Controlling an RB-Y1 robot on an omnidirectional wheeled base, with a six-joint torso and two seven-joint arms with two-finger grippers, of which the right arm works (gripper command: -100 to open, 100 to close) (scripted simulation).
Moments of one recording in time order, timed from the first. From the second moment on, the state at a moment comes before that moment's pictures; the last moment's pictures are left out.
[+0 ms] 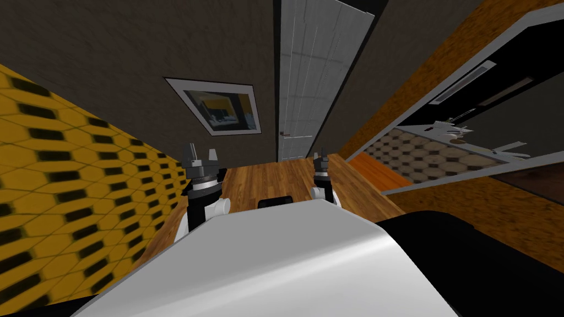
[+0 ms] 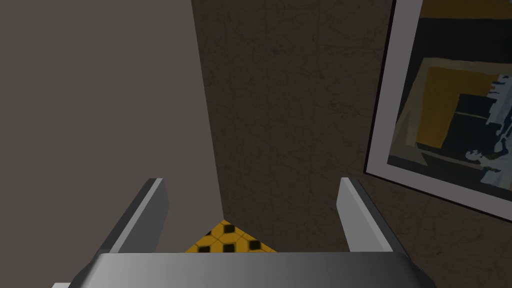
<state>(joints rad) 0.47 -0.07 -0.06 -2.04 -0.05 -0.51 0.05</state>
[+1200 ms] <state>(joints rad) 0.38 -0.11 -0.08 -1.78 -0.02 -0.58 -0.01</state>
